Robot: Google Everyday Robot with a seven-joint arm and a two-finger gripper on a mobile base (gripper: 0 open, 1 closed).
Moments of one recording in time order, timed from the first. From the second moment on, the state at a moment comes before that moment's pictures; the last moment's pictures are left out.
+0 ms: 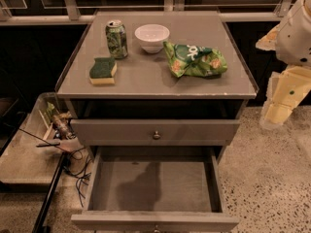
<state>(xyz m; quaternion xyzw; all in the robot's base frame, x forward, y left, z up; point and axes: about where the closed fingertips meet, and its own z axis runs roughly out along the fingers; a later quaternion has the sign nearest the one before) 0.438 -0.216 0.977 -0.60 0.78 -0.04 0.16</state>
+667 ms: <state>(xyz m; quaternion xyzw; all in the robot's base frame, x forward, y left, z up) 0.442 -0.214 0.982 -0.61 0.77 -0.04 0.17</state>
